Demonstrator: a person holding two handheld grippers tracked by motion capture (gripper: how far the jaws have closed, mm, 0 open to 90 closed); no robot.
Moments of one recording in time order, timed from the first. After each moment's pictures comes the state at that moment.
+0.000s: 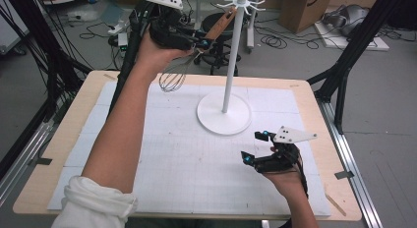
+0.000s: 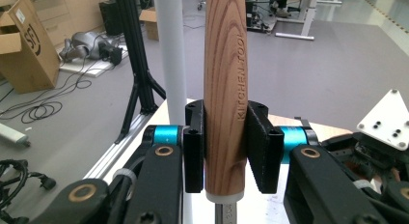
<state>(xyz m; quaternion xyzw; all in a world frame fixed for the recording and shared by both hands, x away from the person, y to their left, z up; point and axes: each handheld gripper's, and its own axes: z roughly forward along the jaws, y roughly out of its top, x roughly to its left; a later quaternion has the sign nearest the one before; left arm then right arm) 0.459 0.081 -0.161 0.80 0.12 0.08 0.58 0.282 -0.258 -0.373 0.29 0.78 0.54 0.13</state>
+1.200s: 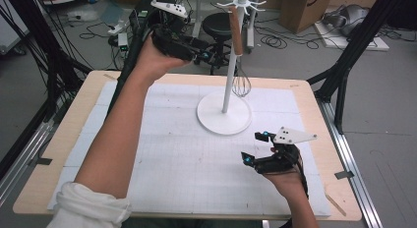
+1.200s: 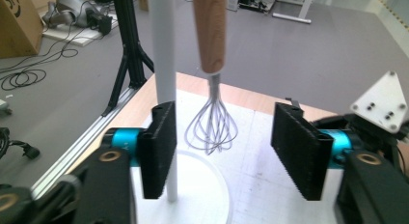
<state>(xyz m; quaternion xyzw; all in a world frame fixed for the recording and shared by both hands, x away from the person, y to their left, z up) 0.450 0.081 -0.173 0.82 0.13 0.05 0.55 0.280 -0.258 -0.374 0.29 0.79 0.53 0.13</state>
